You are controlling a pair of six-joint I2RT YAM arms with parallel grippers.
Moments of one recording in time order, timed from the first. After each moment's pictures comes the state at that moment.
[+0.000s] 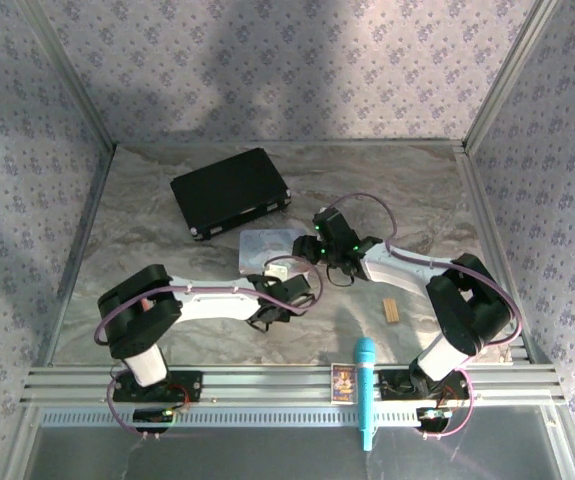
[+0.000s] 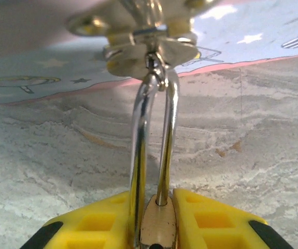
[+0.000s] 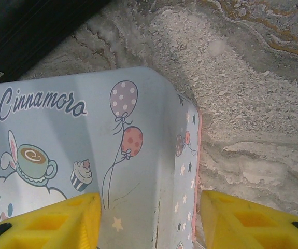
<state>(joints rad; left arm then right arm) -1.15 1.71 0.95 -0.60 -0.41 -0.96 0.66 1.60 0.89 -0.12 -0.05 0.70</state>
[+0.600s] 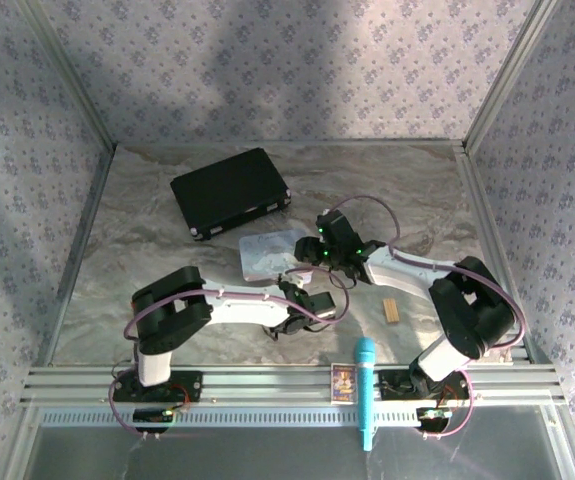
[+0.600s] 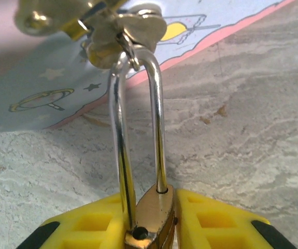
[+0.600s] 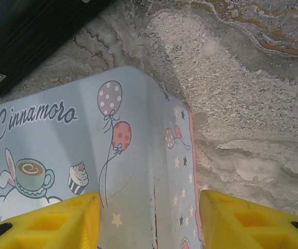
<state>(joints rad) -1.27 1.87 1.13 -0.86 -0.55 -0.96 0.65 1.57 0.84 -0.08 -0.05 0.70</state>
